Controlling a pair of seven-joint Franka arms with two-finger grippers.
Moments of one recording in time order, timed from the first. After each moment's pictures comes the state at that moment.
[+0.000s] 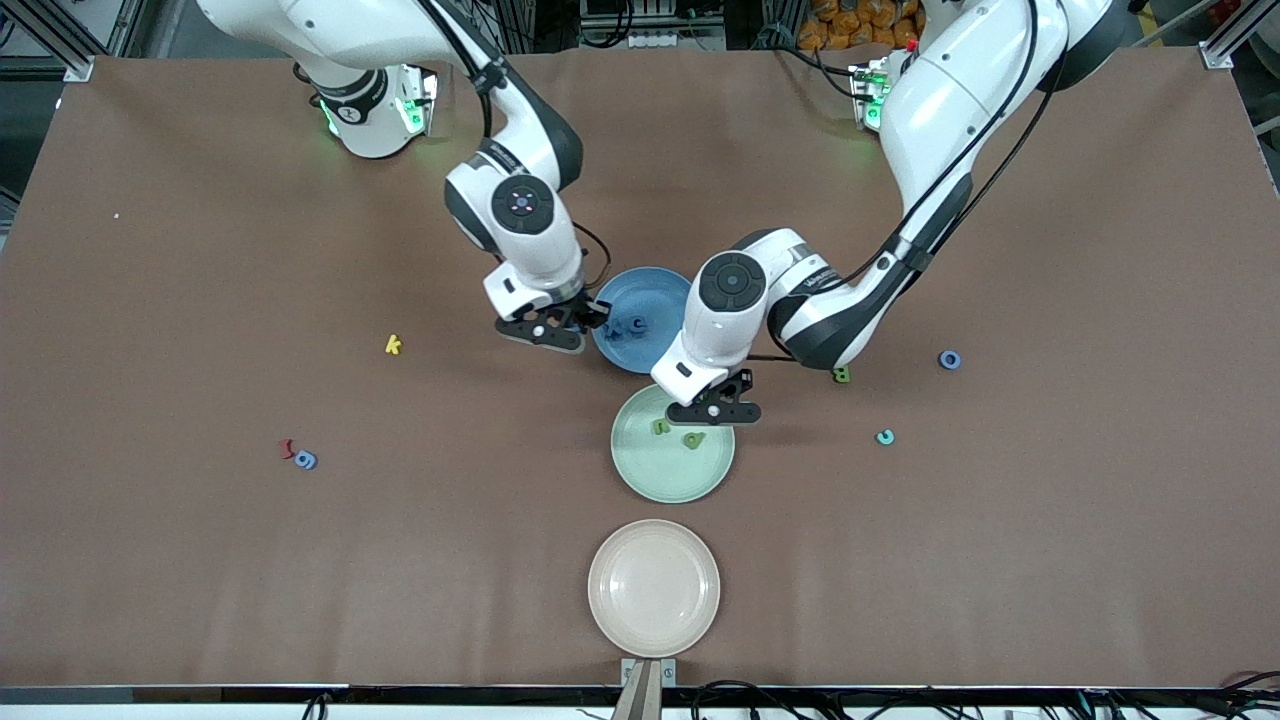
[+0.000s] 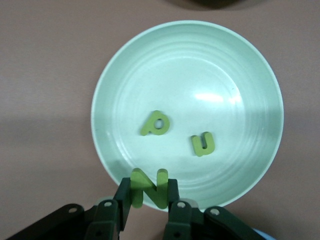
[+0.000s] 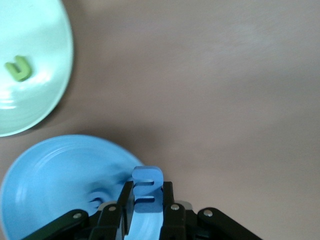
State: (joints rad) left arm -0.24 0.79 -0.54 -1.53 0.50 2.28 -0.93; right arm 0.54 0.45 0.20 -1.92 -0.06 2.38 1.03
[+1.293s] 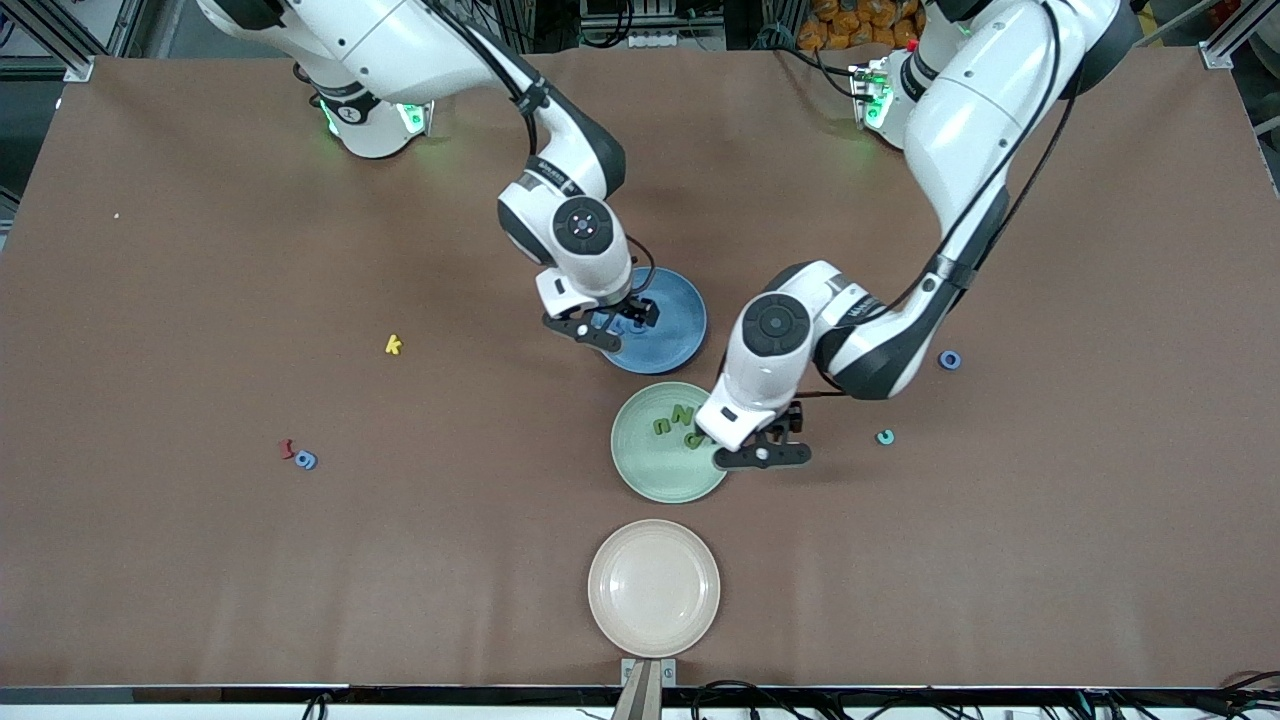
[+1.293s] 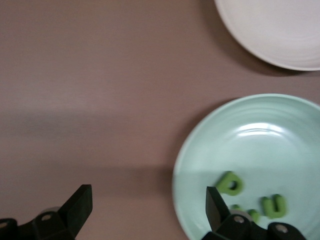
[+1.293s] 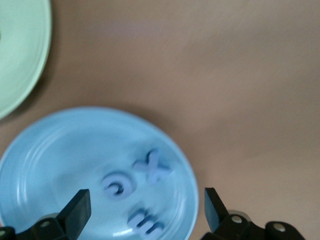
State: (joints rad) left arm -0.22 0.80 -0.44 -1.44 0.50 2.21 -0.85; right arm 0.52 0.60 0.29 -1.77 -0.06 2.29 1.22
